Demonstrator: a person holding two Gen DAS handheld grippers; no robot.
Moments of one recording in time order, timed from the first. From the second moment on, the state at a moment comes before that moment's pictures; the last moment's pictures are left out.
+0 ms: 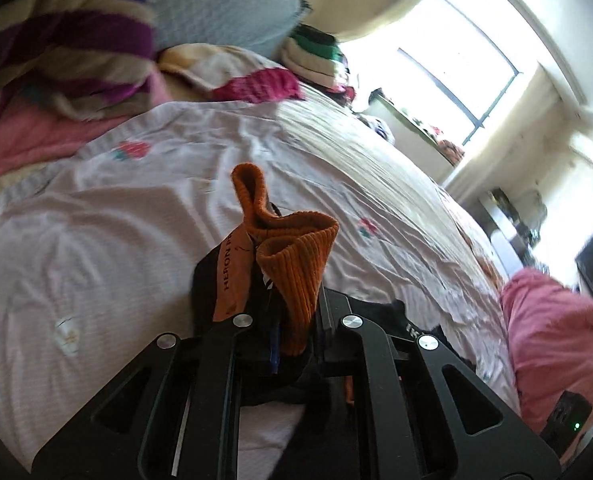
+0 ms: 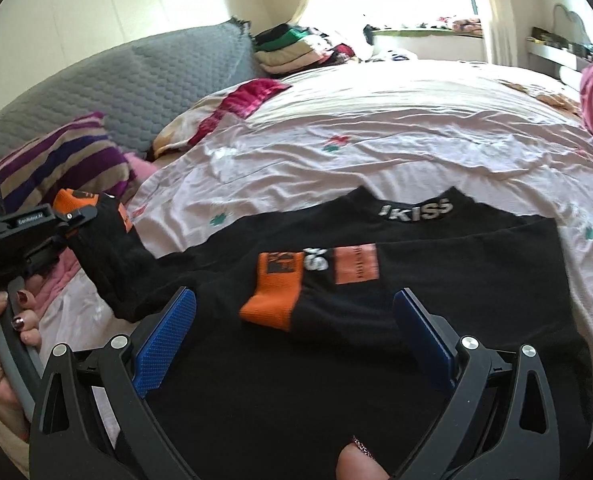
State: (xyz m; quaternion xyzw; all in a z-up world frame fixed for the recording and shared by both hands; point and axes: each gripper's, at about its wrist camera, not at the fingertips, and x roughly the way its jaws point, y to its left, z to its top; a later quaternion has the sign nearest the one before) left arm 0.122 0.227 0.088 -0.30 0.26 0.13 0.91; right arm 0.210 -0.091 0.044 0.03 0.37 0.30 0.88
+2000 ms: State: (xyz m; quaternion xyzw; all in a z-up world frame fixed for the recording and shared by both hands) left arm 0.215 0.039 0.005 -0.16 0.42 -0.12 0.89; right arm 0.231 -0.248 0.018 0.16 0.37 0.12 0.91
